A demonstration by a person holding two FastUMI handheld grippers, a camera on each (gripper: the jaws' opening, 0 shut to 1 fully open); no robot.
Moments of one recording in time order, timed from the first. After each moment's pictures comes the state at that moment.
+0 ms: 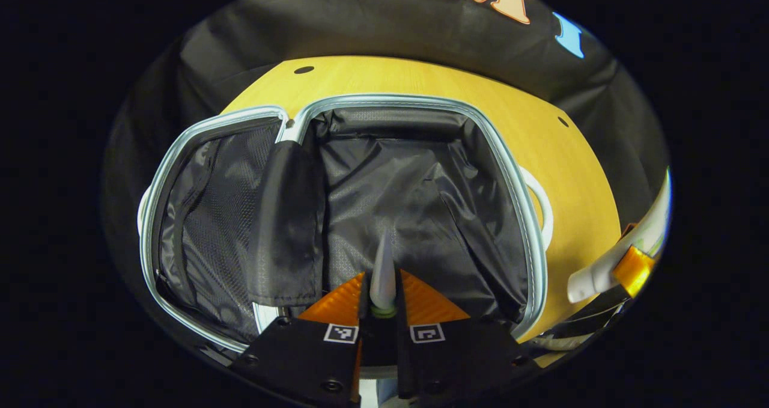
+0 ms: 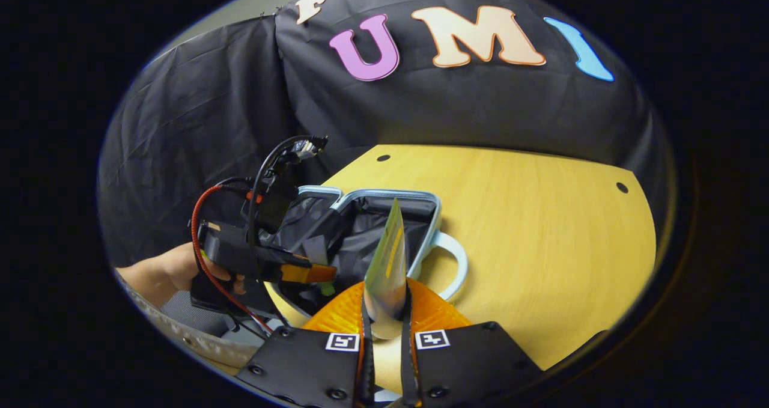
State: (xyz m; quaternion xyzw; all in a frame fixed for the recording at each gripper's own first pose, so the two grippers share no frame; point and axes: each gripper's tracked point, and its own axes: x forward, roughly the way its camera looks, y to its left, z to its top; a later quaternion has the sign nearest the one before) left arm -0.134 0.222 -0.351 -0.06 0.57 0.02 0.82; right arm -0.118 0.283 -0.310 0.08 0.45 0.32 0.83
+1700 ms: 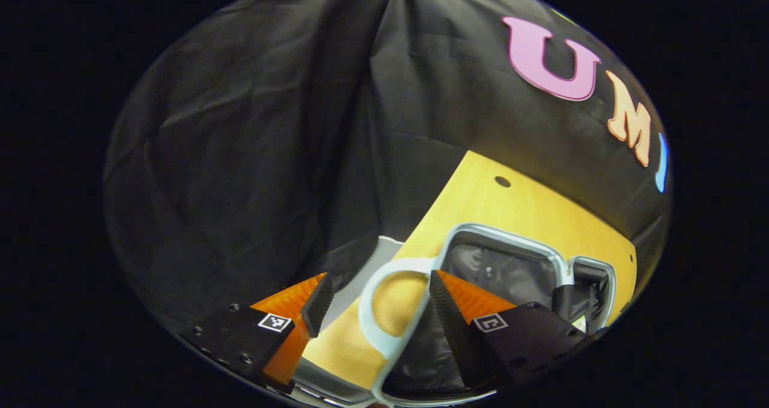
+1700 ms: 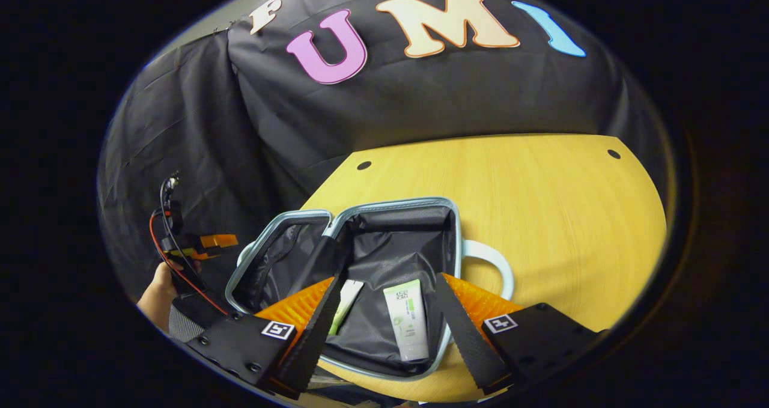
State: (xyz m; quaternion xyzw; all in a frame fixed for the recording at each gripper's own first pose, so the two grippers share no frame) left arm -0.145 0.605 -0.278 -0.11 0.39 0.28 0.87; right arm -0.084 0.344 -0.319 0.13 0.46 0.21 0.85
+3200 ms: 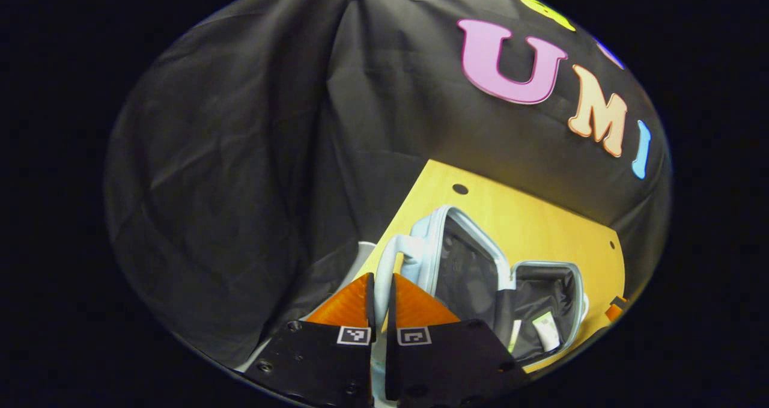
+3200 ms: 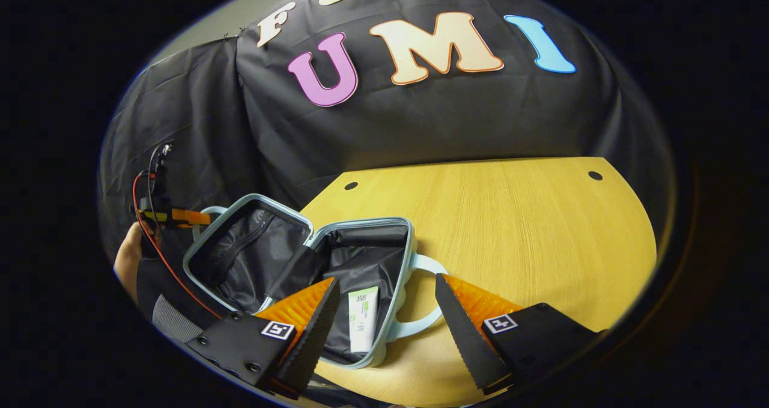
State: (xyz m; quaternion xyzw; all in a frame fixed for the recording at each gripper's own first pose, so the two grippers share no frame) left arm -0.112 0.531 -0.145 -0.07 0.37 0.21 0.90; right arm -0.074 0.271 -0.300 0.12 0.41 0.23 0.88
